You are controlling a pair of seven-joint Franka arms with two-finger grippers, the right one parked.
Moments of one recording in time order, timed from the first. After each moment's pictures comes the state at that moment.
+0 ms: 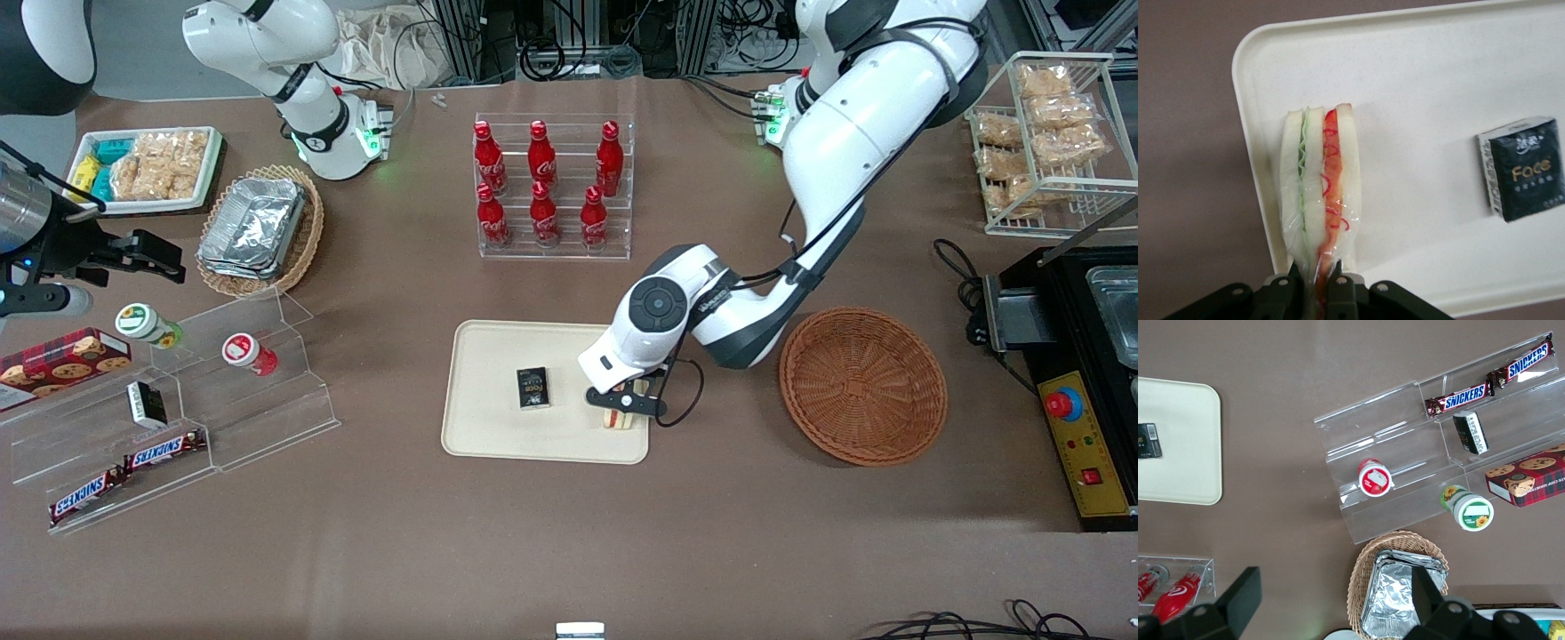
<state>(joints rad) -0.18 0.84 -0.61 -1.47 0.45 2.19 -0.69</state>
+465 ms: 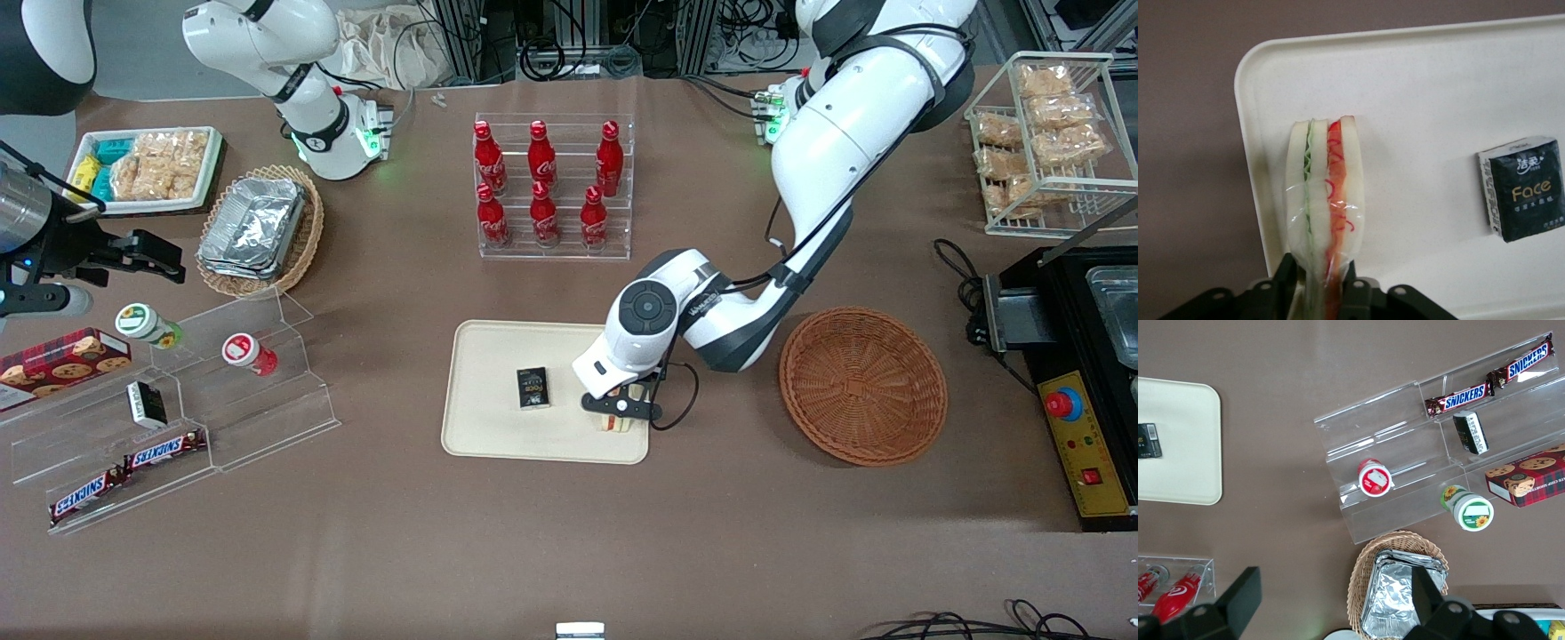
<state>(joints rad) -0.21 0.85 -0.58 -1.44 0.45 2.19 -0.73</state>
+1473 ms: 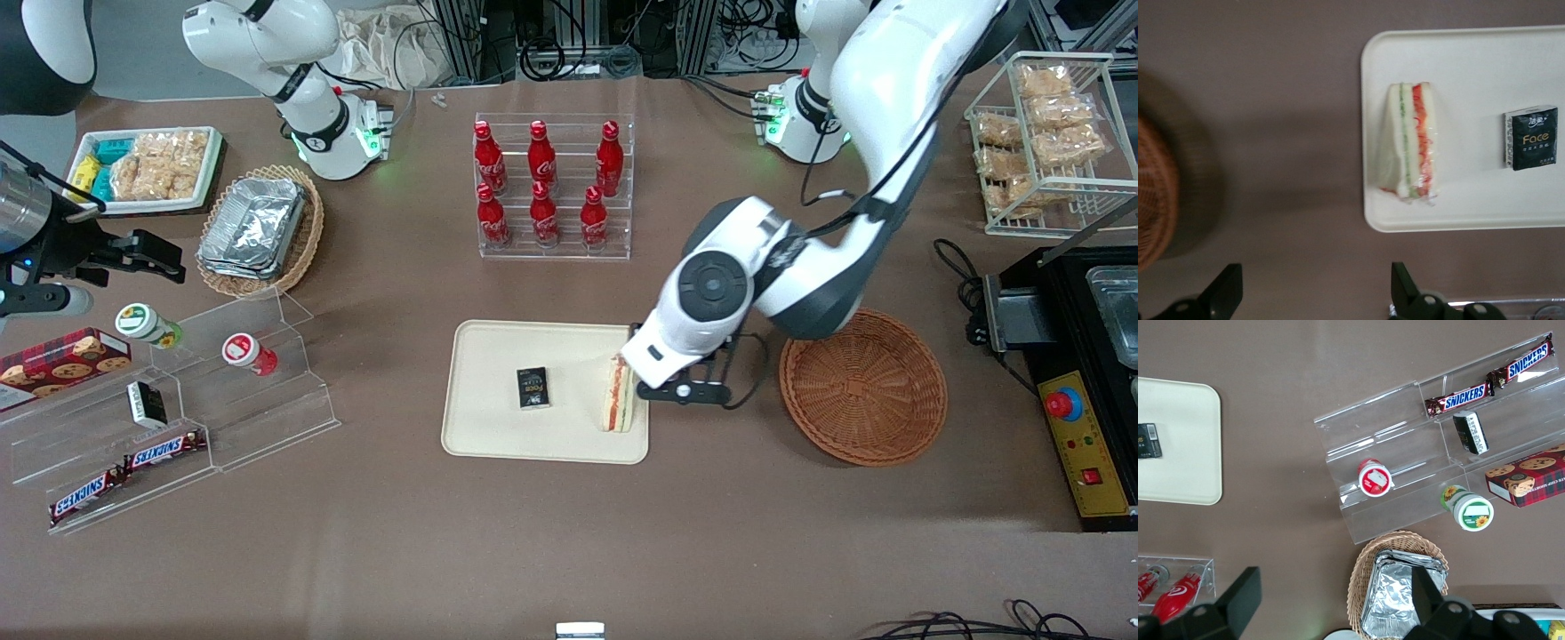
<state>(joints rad) -0.09 0.58 -0.58 -1.41 0.25 1.77 -0.58</state>
